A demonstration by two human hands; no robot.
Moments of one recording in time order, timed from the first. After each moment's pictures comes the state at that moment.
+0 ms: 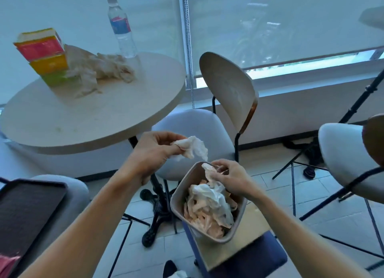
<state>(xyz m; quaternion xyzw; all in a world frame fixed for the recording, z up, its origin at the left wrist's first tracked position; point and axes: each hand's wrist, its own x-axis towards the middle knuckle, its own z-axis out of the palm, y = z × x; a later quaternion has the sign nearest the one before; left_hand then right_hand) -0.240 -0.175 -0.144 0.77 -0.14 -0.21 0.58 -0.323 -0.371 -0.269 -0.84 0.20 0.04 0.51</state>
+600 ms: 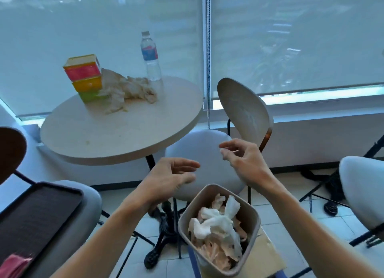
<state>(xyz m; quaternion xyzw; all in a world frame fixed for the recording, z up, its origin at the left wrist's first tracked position) -0.255 -0.165 -0.145 0.80 -0.19 -0.22 0.53 -0.298 -0.376 -0.169 -0.81 0.10 -0.15 0.56</state>
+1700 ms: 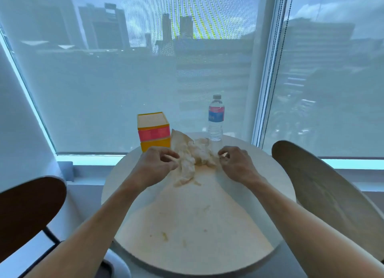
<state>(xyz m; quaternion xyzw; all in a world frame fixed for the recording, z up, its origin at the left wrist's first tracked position) 0.008 -0.019 -0.056 0.87 -0.14 0.04 0.46 -0.011 -0.247 -0.080 -0.93 0.09 -0.16 0.31</state>
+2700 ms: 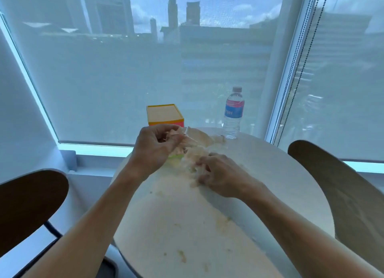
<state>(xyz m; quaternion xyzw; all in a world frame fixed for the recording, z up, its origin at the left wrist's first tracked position) 0.050 -0.001 -0.048 0.75 -0.16 0.11 0.63 0.005 -0.180 -0.076 -0.97 -0.13 -0.07 0.19</state>
